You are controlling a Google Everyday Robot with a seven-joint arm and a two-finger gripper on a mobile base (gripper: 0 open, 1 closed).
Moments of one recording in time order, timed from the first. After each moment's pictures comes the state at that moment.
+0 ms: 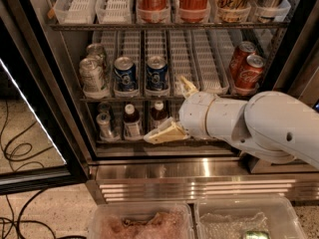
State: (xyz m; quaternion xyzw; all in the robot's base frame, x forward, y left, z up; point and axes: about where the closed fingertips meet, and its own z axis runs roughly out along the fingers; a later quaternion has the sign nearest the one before) arm 0.524 -0.014 0.854 -0.51 0.66 0.11 0.55
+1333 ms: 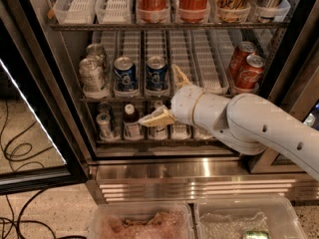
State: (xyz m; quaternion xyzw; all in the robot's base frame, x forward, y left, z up) arm 0.591 0.001 0.846 -0.48 0.61 0.09 0.62
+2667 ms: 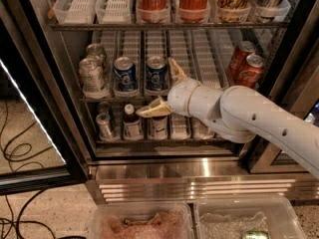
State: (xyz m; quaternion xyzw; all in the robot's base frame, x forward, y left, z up) arm 0.625 0.008 0.844 -0.48 0.60 0.10 0.63
